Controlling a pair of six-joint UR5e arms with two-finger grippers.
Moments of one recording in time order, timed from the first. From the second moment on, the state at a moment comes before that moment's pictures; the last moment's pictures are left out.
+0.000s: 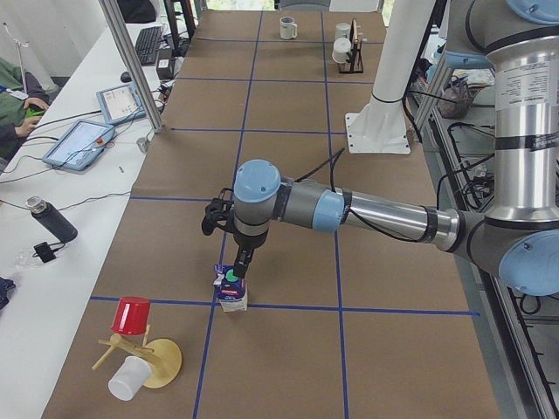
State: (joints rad) left arm -1.58 -1.48 -1.87 -1.64 -2.36 0.04; right arm 1.49 -1.64 1.77 -1.53 2.23 -0.07
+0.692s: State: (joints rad) left arm -1.58 -1.56 -1.77 -1.77 -2.37 0.02; right arm 1.45 -1.71 1.71 -1.32 2.30 0.08
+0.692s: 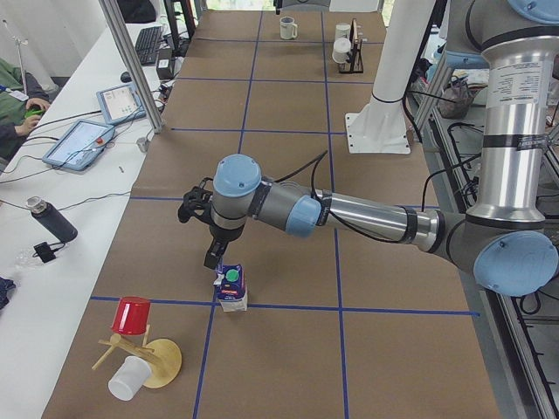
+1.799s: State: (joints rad) left arm -1.58 -1.56 -1.77 -1.78 -2.37 0.01; right arm 1.31 -1.85 1.64 -1.09 2.17 0.28
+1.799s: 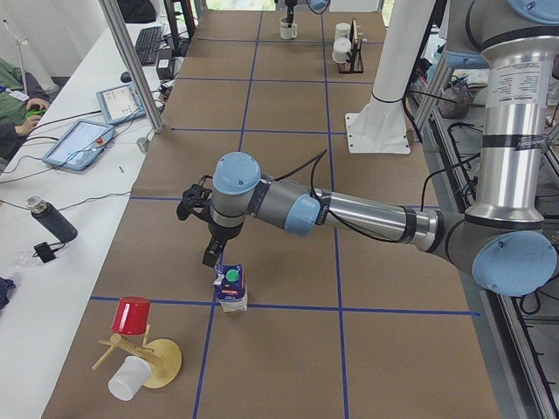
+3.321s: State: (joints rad) left arm -1.58 -1.54 -1.77 -1.79 -2.37 0.02; right arm 1.20 -1.52 1.83 -1.13 2.39 0.38
